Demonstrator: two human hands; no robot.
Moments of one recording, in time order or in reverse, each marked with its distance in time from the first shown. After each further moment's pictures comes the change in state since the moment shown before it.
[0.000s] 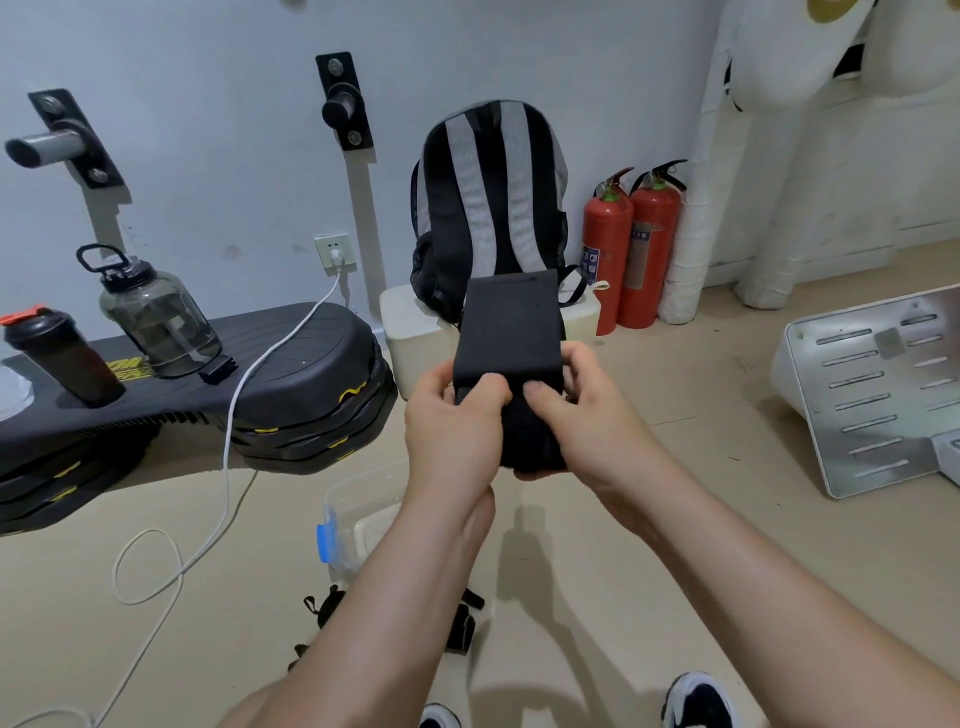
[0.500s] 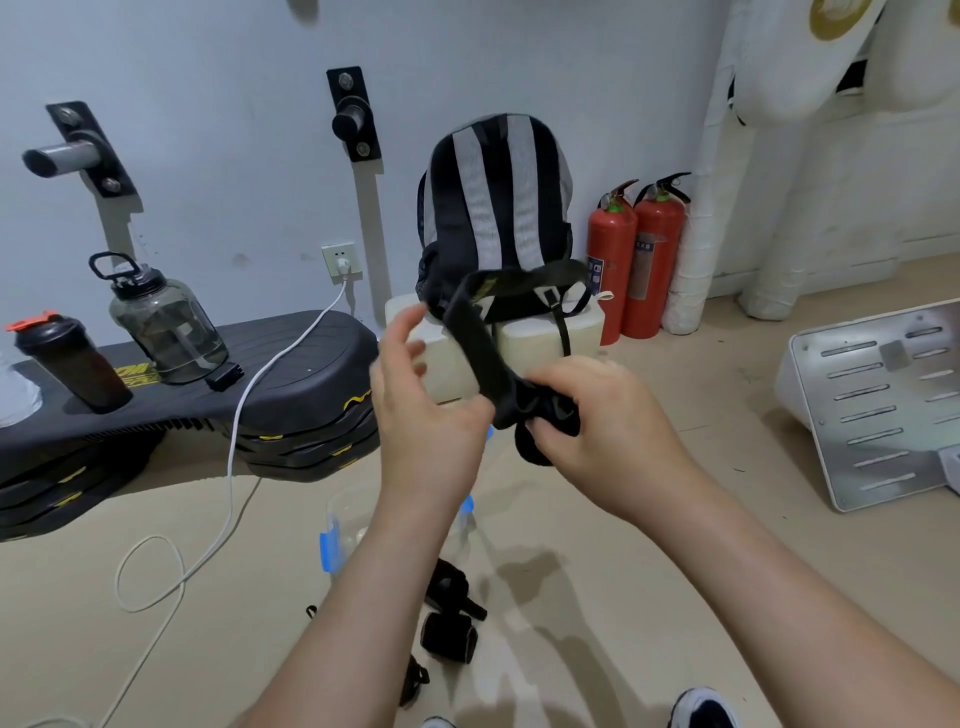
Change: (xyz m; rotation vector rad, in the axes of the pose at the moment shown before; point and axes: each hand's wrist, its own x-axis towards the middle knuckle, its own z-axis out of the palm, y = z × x) left_hand 0.008 0.015 -0.025 0.406 -0.009 0.468; right_hand 0.009 0.004 -0.018 -0.922 0.045 -0.561
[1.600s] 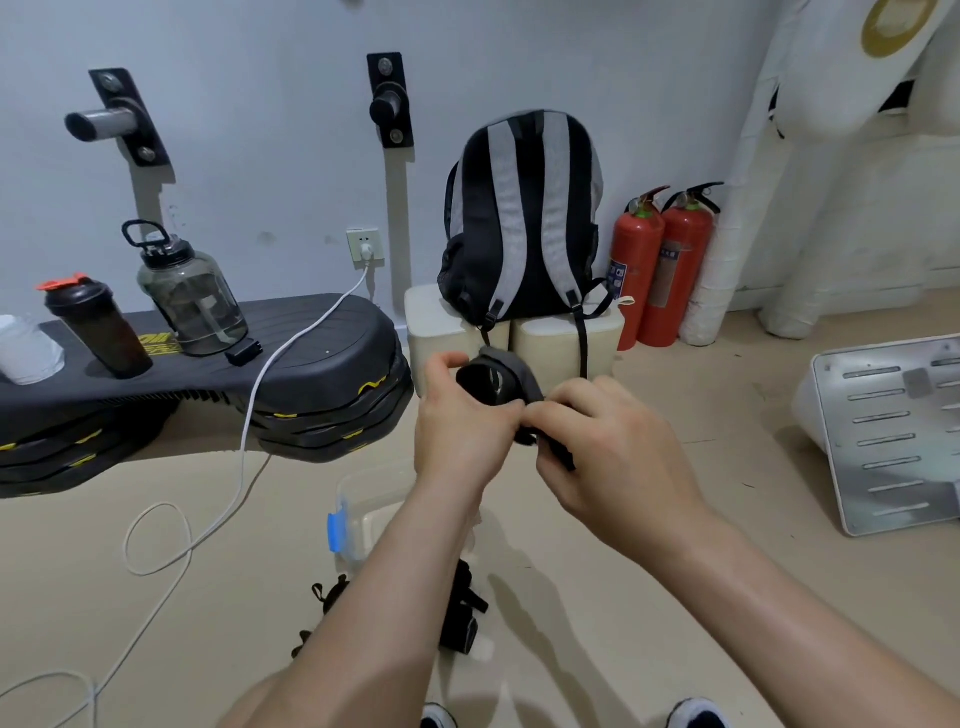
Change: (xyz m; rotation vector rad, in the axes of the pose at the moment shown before) left_hand 0.009 -0.028 0.008 0.172 -0.035 -0.425; right_hand -0.016 -0.011 0.023 -0.265 0.084 -0.243
